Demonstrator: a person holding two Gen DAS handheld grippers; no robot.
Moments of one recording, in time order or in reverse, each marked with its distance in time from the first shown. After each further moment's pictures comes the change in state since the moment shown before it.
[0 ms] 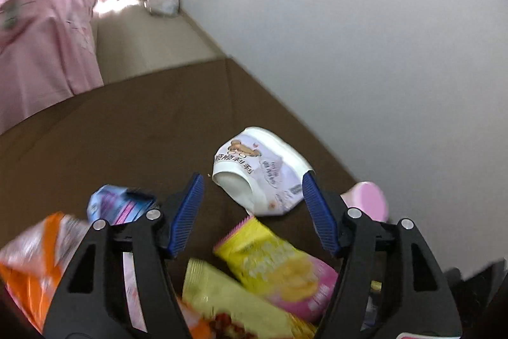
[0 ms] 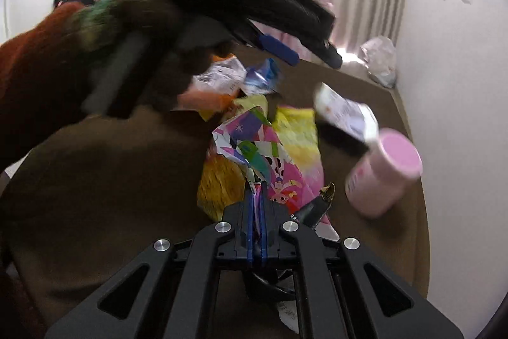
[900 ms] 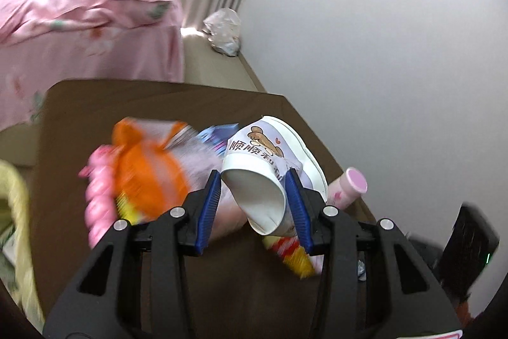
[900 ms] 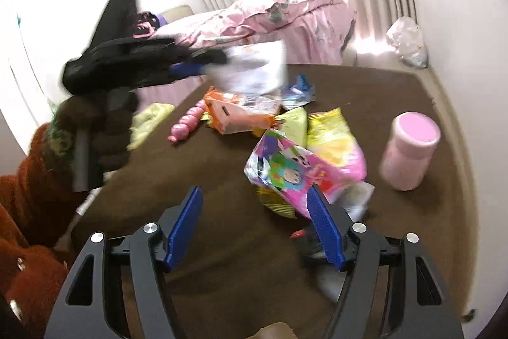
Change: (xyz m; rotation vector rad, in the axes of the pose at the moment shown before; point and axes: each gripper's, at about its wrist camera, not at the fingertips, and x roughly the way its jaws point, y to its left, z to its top) left arm -0.170 0.019 -0.130 -0.261 -0.313 0.131; right arm -0.061 -0.016 0.004 0.121 -0.080 0.191
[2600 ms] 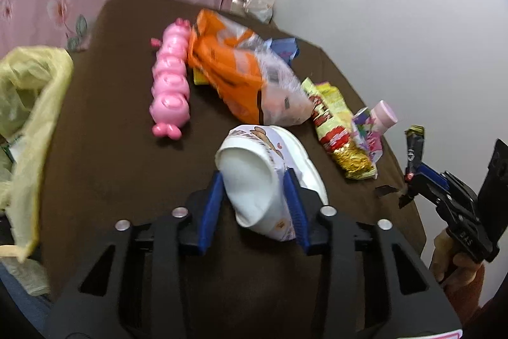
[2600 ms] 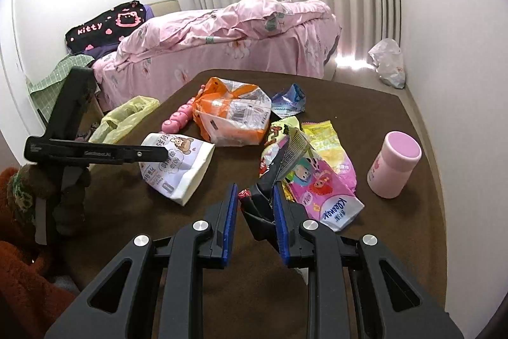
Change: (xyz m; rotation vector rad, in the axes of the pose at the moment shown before) left arm -0.034 0.041 -0.096 -0.115 0.114 0.086; right arm 0.008 0.043 -0.001 -0.071 -0.010 -0.075
